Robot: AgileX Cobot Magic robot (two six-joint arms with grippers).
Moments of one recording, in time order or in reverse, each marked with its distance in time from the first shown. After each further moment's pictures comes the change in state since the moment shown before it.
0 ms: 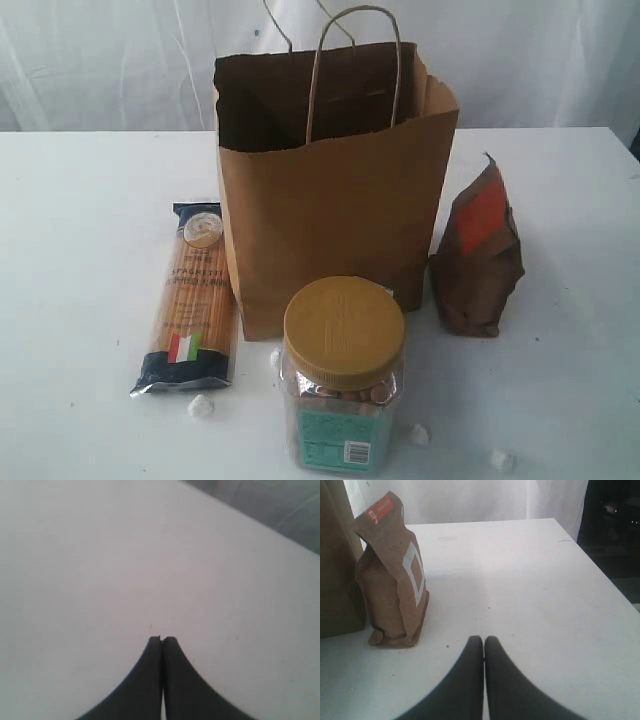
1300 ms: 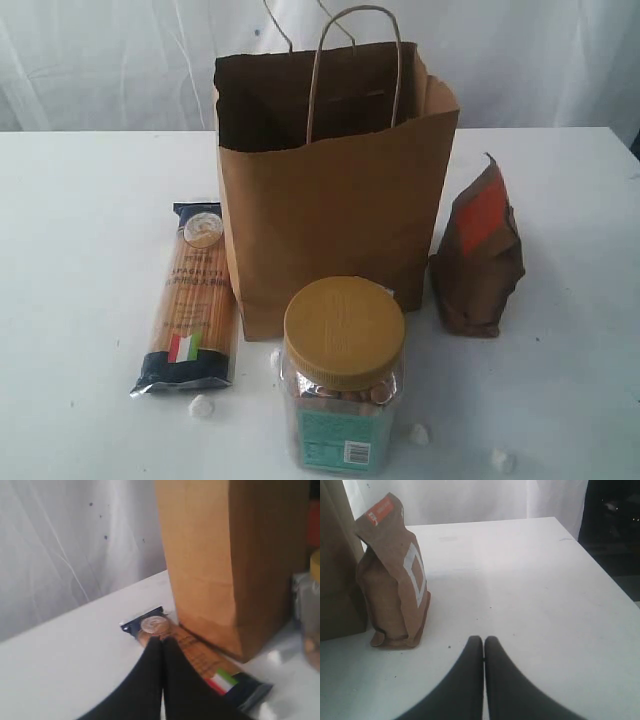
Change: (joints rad) left arm 0.000 0.007 0.033 0.820 -1.023 -0.002; right arm 0.000 0.000 0.000 0.003 0.000 0.016
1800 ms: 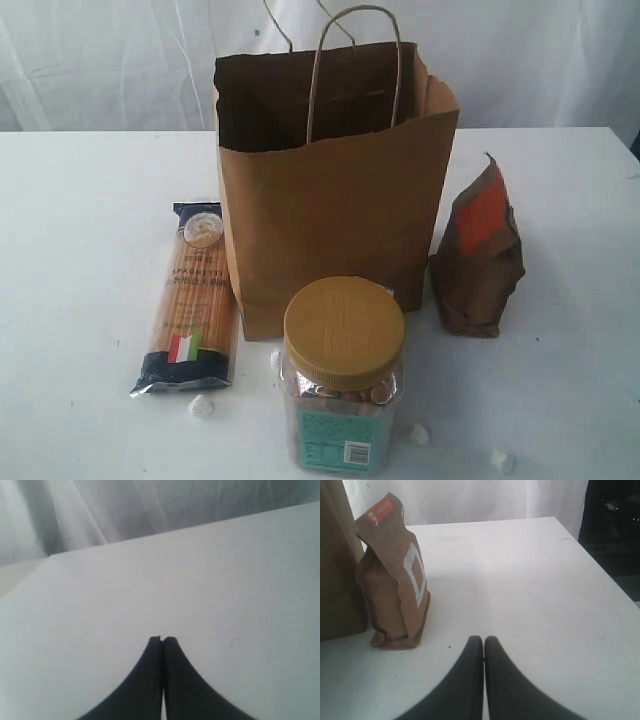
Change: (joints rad) left arm -0.002 0.000 0.000 -0.624 0.749 0.521; right arm 0.000 0.000 0.000 0.000 0.000 0.000
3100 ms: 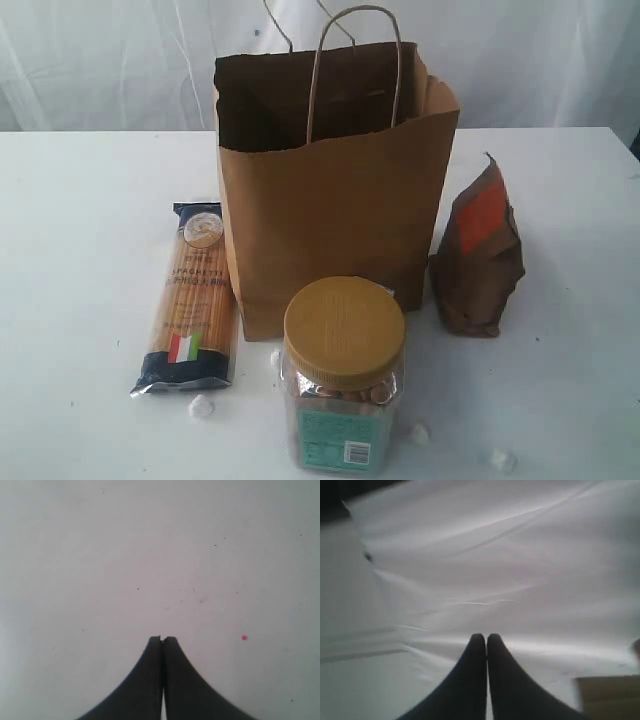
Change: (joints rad) left arm 0.113 0.000 0.002 -0.677 0.205 0.670; right arm 0.000 0.000 -0.015 0.727 -0.578 1.082
